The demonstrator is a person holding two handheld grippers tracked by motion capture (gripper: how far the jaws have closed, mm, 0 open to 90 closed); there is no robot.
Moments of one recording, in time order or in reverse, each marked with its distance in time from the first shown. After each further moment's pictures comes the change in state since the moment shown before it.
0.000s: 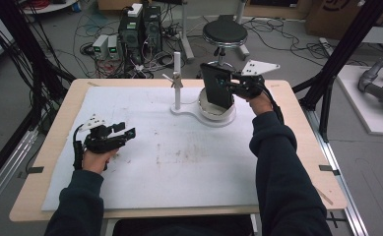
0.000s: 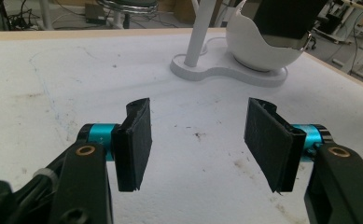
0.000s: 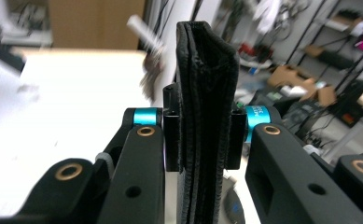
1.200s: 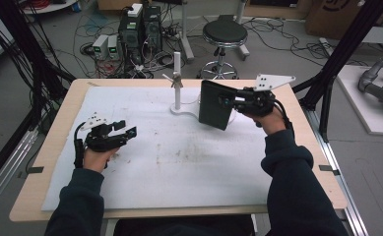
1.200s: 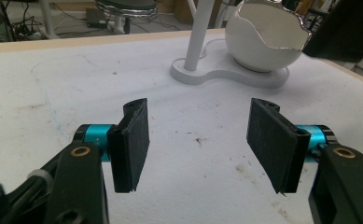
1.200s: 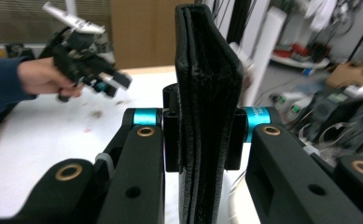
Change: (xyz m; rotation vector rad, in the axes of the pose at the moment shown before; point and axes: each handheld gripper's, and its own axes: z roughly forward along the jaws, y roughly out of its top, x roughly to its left) left arm -0.003 0.006 0.002 -0.001 0.005 0.030; right arm 0.051 0.016 -0.052 -0.030 0.197 0.103
